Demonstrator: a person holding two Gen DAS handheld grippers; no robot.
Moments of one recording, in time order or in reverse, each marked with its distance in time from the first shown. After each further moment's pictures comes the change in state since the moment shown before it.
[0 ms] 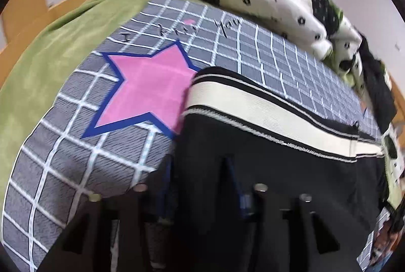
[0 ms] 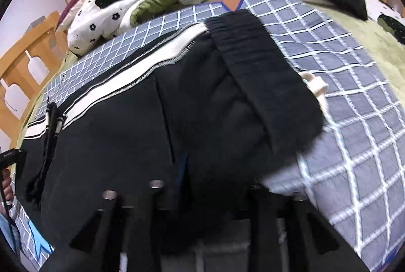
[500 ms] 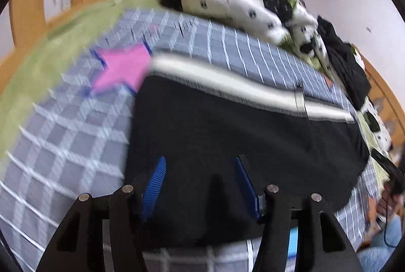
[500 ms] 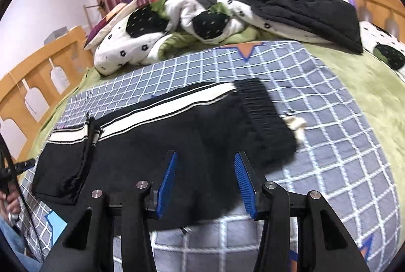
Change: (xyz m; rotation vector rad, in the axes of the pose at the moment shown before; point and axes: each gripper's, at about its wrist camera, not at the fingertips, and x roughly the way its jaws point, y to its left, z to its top) left arm -0.051 -0.041 -0.073 0.101 -0.002 -0.124; right arm -0.073 0.031 -0.004 -0.067 -0.165 0.069
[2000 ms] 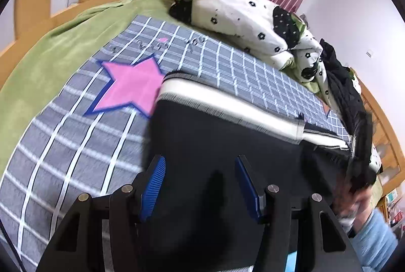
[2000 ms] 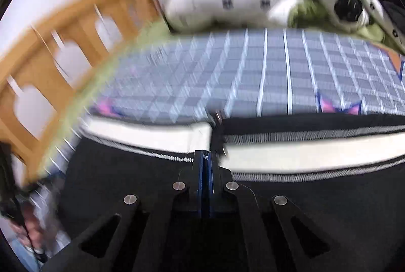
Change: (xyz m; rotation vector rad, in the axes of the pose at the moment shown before) left arm -0.005 0.028 0.045 -0.071 -0.092 -0.044; right arm 0.161 0.230 0.031 -0.218 0.245 0.240
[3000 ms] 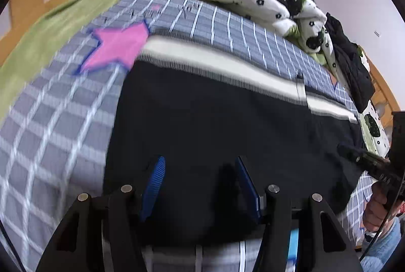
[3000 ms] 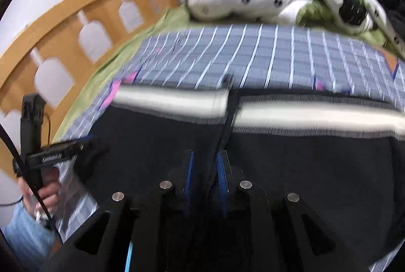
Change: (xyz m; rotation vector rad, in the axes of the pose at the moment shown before) left arm 0.017 -0.026 -0.057 0.017 0.135 0.062; right arm -0.071 0.017 -0.052 -0.069 0.040 0.086
